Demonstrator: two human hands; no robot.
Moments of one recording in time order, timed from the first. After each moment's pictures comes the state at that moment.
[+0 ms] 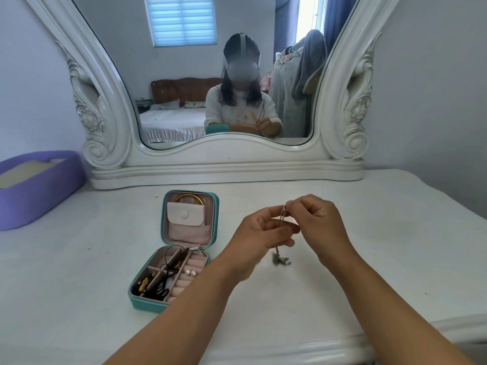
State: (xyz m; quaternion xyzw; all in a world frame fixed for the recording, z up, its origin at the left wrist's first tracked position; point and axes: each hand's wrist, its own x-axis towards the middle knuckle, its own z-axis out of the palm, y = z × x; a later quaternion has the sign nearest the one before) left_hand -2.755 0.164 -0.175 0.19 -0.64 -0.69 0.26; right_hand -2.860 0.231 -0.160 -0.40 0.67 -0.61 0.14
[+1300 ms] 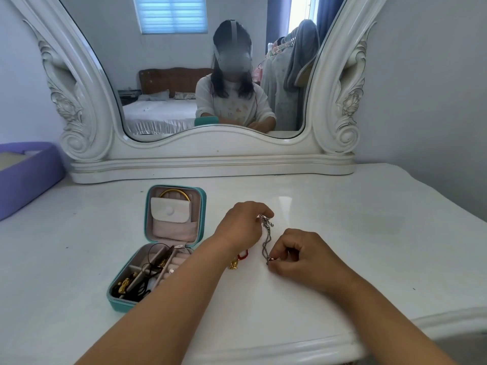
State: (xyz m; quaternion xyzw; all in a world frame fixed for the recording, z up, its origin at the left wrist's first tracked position) left_hand -2.779 0.127 -0.184 0.32 -0.88 -0.28 0.19; right_hand -2.876 0.255 -0.204 -0.58 0.70 -0.37 0.19
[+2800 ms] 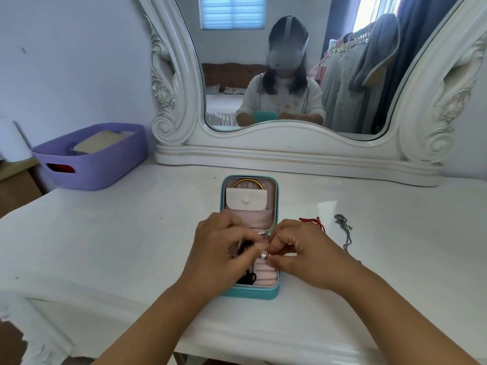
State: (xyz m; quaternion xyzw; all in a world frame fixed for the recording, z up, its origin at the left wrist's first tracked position) left_hand -2.597 0.121 -0.203 0.32 -0.84 -0.15 0.41; right_hand -2.768 0.185 -0.187 -0.71 0.60 -0.32 0.18
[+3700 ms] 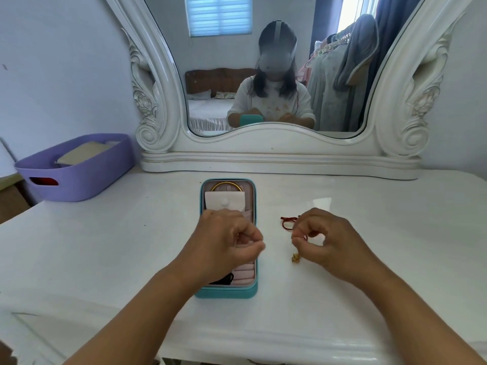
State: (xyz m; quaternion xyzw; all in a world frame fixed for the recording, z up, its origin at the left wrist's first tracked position) left_hand -2.624 0.134 -0.164 0.27 -0.90 -0.19 0.28; right_hand -2.821 0.216 -0.186 -0.64 0.62 -0.44 0.12
